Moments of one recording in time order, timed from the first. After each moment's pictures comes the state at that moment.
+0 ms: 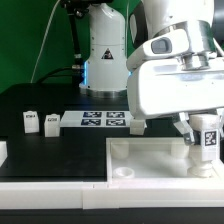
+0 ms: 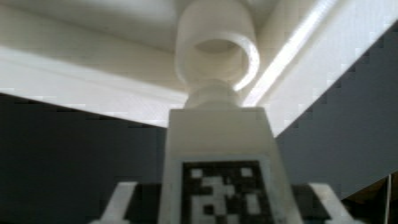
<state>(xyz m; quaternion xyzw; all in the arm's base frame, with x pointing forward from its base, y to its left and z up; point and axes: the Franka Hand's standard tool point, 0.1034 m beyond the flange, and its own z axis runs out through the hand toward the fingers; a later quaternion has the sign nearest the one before) 0.627 0.118 0.085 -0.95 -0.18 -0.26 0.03</state>
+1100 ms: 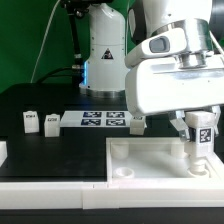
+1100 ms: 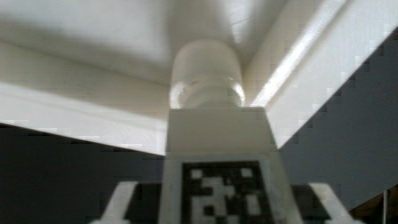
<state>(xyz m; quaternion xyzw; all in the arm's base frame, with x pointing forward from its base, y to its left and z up) 0.614 0.118 0.078 -0.95 -0.18 -0.24 0.03</state>
